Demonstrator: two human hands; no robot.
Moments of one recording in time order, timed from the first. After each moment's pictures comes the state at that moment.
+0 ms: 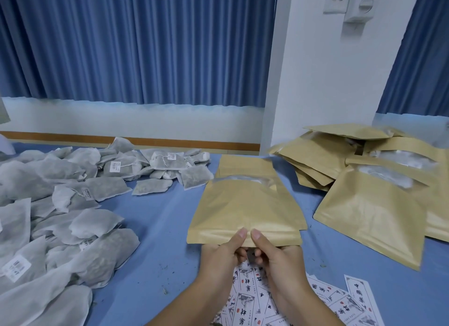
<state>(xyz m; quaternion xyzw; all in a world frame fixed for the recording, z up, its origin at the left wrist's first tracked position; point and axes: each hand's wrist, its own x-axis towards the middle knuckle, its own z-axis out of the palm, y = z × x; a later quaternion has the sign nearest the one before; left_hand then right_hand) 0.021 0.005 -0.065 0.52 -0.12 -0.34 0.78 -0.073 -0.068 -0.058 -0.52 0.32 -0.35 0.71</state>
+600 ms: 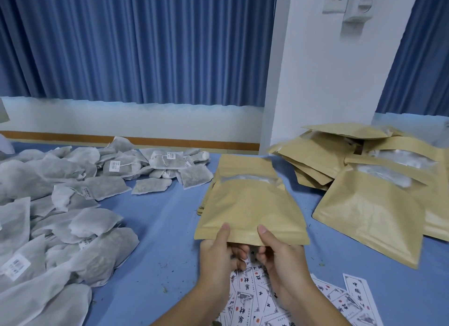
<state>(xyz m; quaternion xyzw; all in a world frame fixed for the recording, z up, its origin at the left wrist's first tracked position) 0.015 0.005 -0.057 0.51 -0.10 -0.32 0.80 -0.072 -0.074 -0.055 -0.43 0.29 -0.39 0.76</state>
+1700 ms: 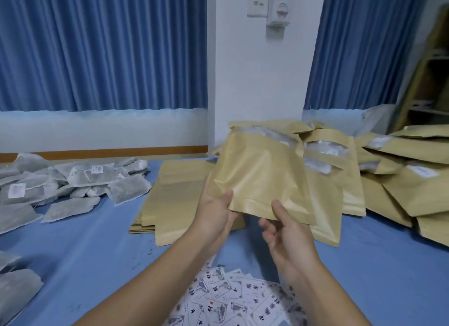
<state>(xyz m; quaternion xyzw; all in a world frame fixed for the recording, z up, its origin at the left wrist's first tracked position) -0.020 -0.118 0.004 0.33 -0.28 -0.42 0.80 -0.154 -0.158 -0.016 -0.32 0.29 -0.50 0.75</state>
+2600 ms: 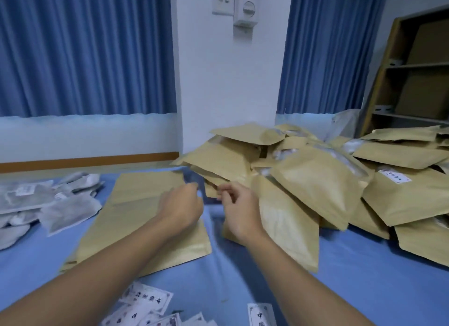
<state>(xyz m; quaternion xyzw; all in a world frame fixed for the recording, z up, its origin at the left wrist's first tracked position) 0.044 -0.231 -0.004 0.82 -0.53 0.05 0.20 -0.097 -0.286 -0.023 -0.71 0.35 -0.48 0.37</state>
